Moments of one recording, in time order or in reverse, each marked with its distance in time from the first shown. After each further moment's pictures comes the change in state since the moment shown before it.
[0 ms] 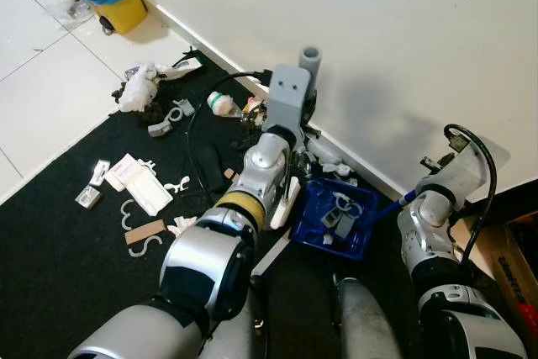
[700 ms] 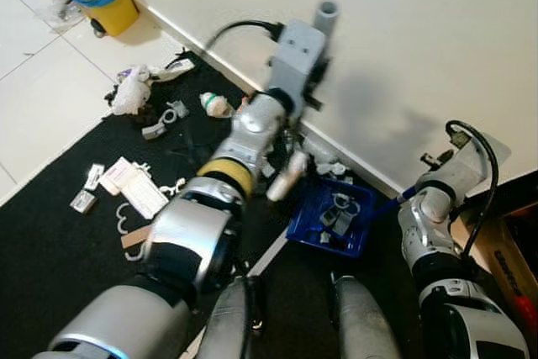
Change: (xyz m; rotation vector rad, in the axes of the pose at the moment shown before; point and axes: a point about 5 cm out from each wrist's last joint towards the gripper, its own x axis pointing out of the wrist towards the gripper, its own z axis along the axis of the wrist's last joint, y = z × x) left arm 0.007 0.052 0.051 0.399 -0.049 -0.090; right arm 0.004 0.005 0.005 0.031 0.005 0.017
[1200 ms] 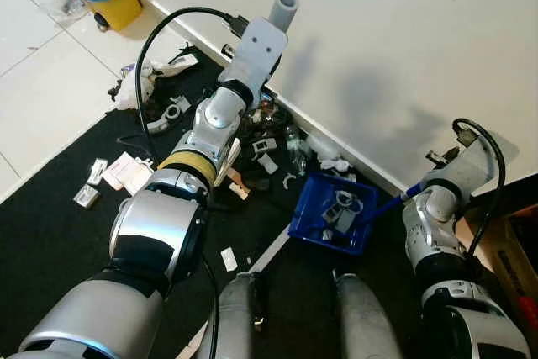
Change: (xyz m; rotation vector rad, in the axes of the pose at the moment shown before) left arm -0.009 0.013 -0.008 0.172 0.013 0.050; right arm 0.001 -0.008 0.007 0.016 -0.042 -0.008
